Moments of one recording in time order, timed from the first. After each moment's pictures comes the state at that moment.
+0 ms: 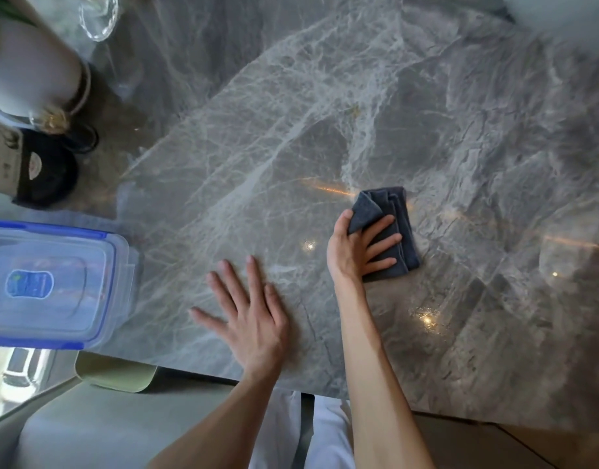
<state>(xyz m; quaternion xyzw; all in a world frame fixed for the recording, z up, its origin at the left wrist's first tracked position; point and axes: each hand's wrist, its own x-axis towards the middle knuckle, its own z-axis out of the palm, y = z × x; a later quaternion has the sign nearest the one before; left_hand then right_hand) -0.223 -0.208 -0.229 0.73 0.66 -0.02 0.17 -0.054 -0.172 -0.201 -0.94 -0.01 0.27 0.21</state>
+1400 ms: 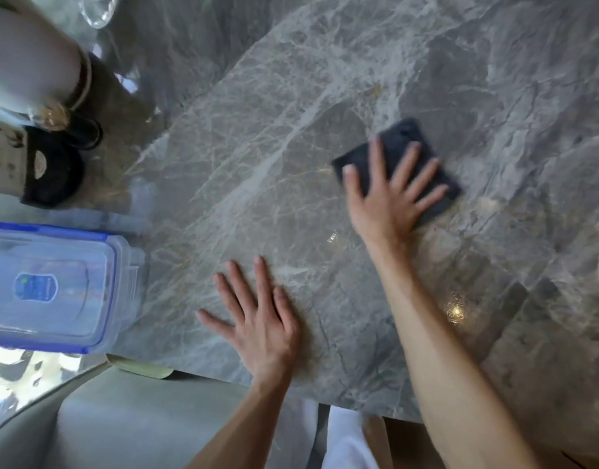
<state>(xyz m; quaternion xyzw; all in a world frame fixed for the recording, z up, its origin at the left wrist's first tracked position) -0.220 -0.208 -0.230 0.72 0.67 -0.05 0.16 0.009 -0.155 -0.227 -0.96 -0.27 0.06 0.07</state>
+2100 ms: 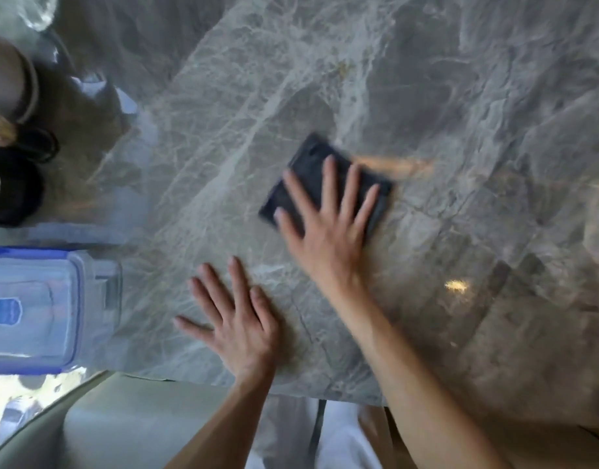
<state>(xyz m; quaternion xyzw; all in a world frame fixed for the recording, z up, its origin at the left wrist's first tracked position) -0.218 -0.209 -0.228 0.73 0.66 -0.06 0.15 -0.047 -0.185 -0.232 -0.91 -0.41 0.01 0.08</state>
